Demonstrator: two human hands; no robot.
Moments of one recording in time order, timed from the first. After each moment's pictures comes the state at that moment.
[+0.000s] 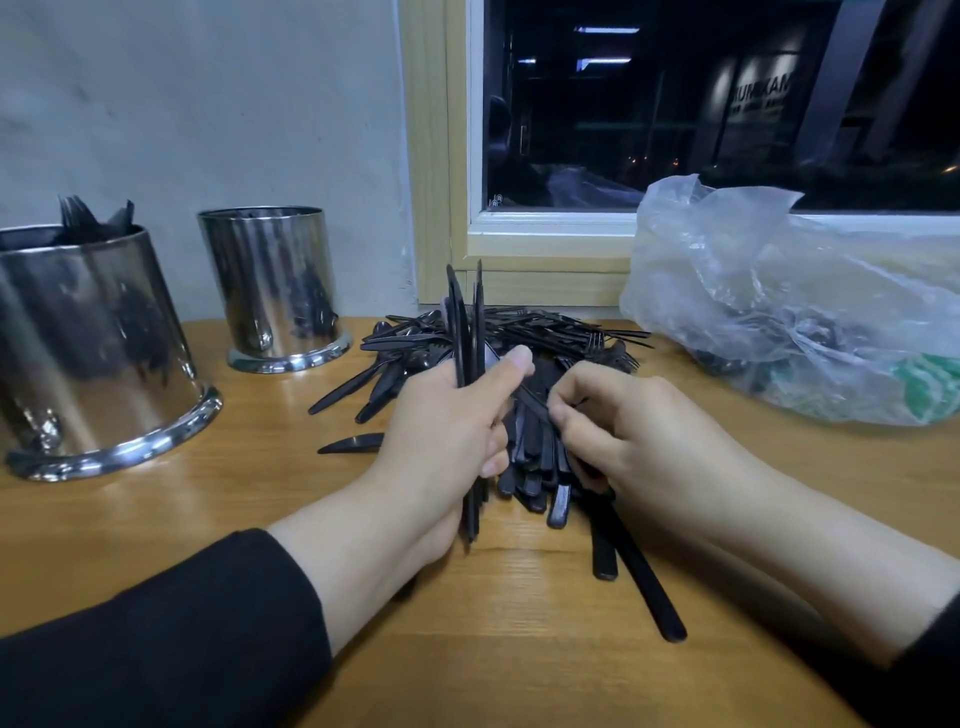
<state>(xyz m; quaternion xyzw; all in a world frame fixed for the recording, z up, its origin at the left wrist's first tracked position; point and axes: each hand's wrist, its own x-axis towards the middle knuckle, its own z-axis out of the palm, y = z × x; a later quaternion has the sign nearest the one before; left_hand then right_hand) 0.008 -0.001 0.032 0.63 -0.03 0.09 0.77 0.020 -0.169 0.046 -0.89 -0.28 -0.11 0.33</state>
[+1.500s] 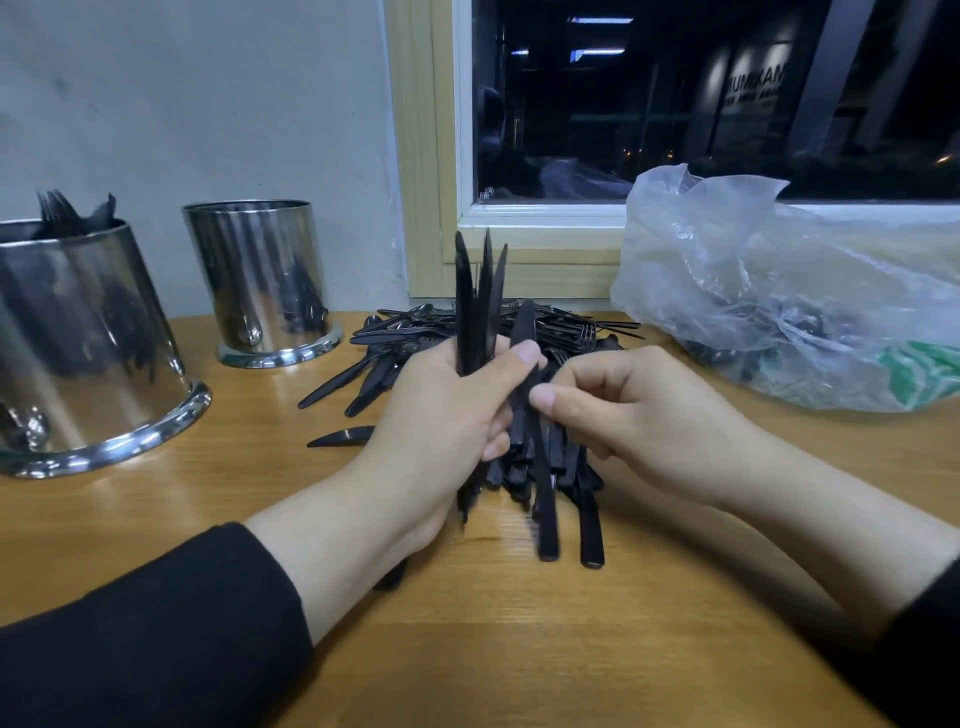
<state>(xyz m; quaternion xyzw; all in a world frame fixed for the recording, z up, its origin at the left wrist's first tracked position) 0.004 -0.003 0.037 0.66 -0.11 0.10 0.73 0.024 -0.180 0.055 -0.84 -0.31 -0.05 0.43</state>
